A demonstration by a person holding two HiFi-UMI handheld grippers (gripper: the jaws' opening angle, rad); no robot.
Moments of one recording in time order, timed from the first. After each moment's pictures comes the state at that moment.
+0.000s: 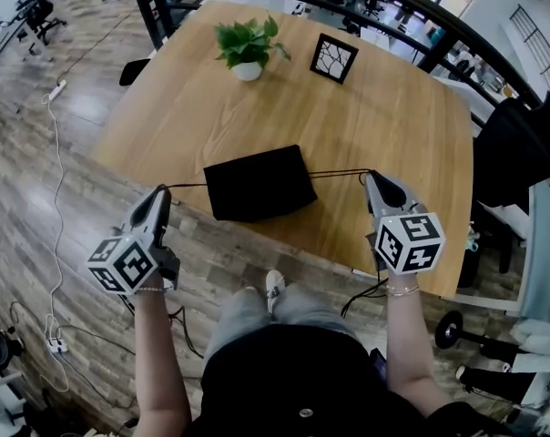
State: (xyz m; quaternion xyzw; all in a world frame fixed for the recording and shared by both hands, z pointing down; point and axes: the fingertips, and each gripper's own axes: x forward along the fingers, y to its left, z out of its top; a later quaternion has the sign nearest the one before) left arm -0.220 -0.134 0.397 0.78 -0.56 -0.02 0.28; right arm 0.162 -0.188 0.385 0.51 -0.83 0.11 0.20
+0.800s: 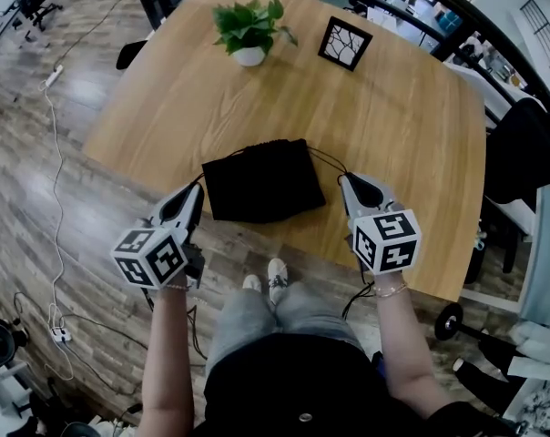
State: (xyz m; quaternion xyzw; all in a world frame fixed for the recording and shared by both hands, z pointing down) left arm -0.161 -0.166 0.451 0.78 -0.53 0.04 0.33; right arm 0.112 -0.207 0.451 0.47 -0.84 0.15 0.24
